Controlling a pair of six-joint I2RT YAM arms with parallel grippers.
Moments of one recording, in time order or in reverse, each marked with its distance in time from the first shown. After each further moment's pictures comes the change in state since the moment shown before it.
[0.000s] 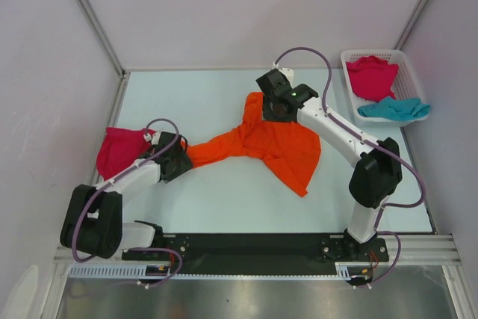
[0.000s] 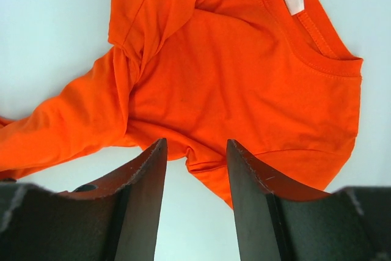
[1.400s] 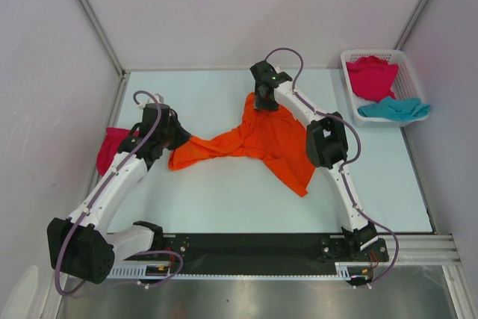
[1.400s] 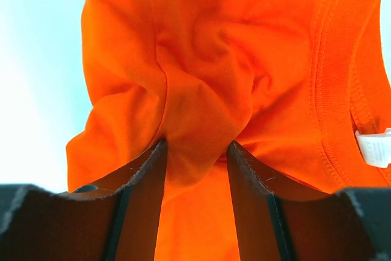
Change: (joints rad) left arm -0.021 -0.171 0.336 -0.142 0.160 0.010; right arm -0.150 0.698 0.624 -0.026 -0.137 -0.093
